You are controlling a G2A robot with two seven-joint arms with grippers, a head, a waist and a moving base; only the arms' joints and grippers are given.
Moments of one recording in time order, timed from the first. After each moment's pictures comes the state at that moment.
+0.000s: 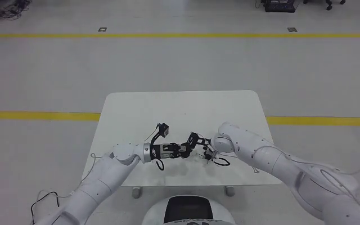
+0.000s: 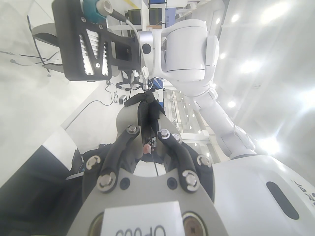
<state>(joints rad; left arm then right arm) 1.20 -1.13 -0.85 -1.20 -0.52 -0.34 -1.02 -0.72 -1.19 0.17 -1.08 -0.69 -0.34 0.93</state>
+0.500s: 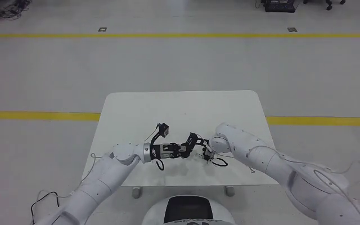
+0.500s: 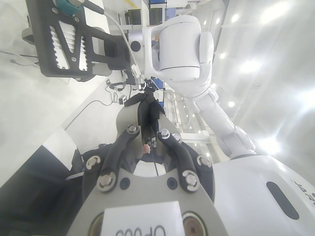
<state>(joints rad) 1.20 -1.13 -0.85 -1.20 -0.52 -0.34 -1.02 -0.72 -1.24 0.17 -1.00 -0.69 -0.34 0.94</state>
